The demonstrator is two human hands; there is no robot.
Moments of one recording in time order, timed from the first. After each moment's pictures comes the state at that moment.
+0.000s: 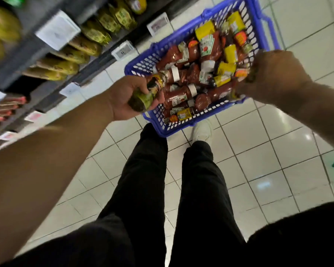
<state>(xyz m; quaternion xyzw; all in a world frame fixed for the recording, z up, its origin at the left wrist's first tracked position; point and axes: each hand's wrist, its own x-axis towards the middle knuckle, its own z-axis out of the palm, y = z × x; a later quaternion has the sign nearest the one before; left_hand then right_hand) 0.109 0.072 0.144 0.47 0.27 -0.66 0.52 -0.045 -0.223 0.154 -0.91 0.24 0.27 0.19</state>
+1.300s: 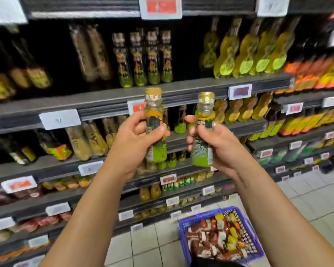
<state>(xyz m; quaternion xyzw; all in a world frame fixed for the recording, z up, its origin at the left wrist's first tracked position) 0.142 0.307 0.808 0.60 -0.18 -0.09 0.78 0.090 0.093 0.794 -0.52 -0.07 0.01 0.85</state>
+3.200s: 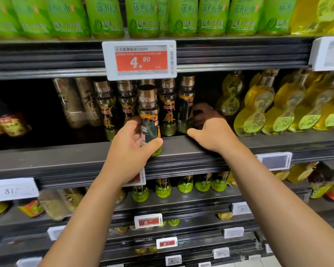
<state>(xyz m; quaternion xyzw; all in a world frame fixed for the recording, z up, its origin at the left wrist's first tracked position) 0.315 0.237 0.842 0.79 -0.15 0.09 0.59 0.352 0.004 0.853 -0.93 0.01 -0.14 0.35</state>
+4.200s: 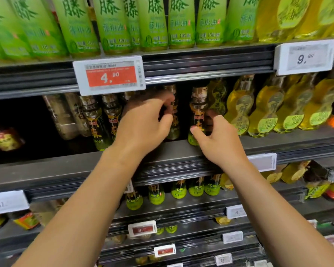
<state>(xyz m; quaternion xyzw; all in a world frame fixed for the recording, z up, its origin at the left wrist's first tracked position) 0.330 0.171 0.909 0.90 -0.23 0.29 0.23 0.310 -0.021 0.852 -0.90 0.07 -0.26 0.35</state>
